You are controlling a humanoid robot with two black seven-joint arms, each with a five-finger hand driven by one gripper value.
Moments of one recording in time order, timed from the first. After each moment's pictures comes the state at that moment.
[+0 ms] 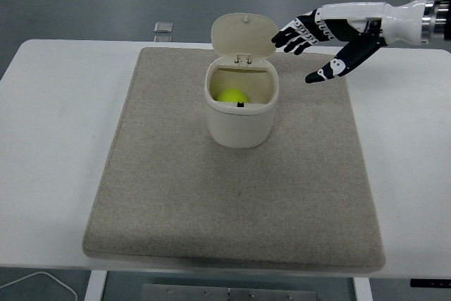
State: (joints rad) left arm 0.04 0.00 -0.04 -0.14 0.01 -0.12 -0.07; right arm 1.38 -0.69 0.19 1.13 -0.83 0.61 0.26
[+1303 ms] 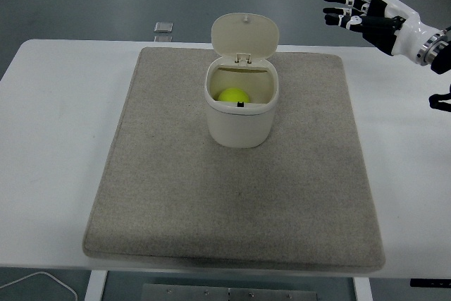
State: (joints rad) left arm 0.03 0.00 -0.04 -0.14 0.01 -0.12 -0.07; right arm 1.15 -0.56 0.20 0.93 -0.08 0.20 0.20
